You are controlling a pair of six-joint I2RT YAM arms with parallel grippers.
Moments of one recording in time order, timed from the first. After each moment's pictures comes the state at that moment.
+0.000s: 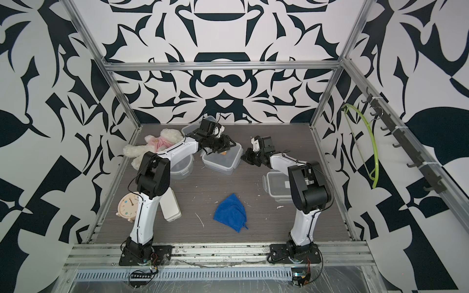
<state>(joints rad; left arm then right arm) -0.52 2.26 1.85 -0.37 0.57 -0.71 0.25 1.84 1.13 -0.13 -0.51 0.62</state>
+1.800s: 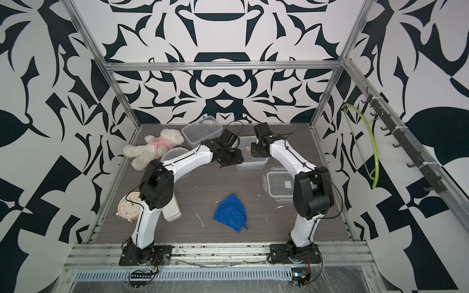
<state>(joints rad) -0.77 2.17 1.87 -0.65 0.19 -0.73 0.28 1.76 1.45 -0.72 0.06 0.29</state>
